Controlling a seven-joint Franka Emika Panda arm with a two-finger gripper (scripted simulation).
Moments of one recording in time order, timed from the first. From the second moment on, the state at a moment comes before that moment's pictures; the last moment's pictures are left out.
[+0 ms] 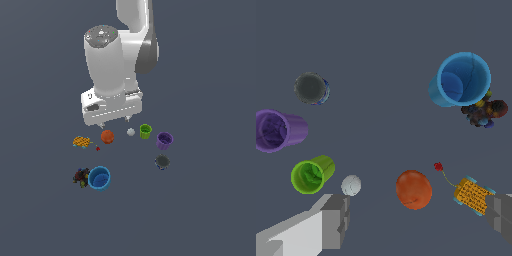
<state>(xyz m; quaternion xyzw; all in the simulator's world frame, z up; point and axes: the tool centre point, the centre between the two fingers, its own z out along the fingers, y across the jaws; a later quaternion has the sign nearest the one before) -0.021 -0.049 0.232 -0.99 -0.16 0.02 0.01</state>
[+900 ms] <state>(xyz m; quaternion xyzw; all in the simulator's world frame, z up) -0.044 -0.078 0.167 -0.94 -0.35 0.01 0.01</state>
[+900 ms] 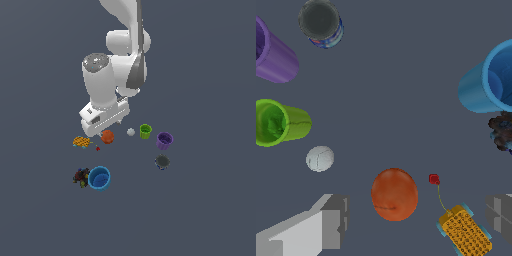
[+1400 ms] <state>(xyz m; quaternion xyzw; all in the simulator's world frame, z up) -0.063 -0.093 0.135 -0.90 -0.45 0.00 0.01</state>
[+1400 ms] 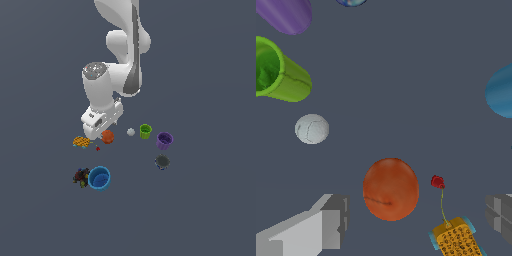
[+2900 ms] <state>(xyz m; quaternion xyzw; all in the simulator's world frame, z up) -0.091 -0.109 0.086 -0.83 -0.56 0.00 0.00</state>
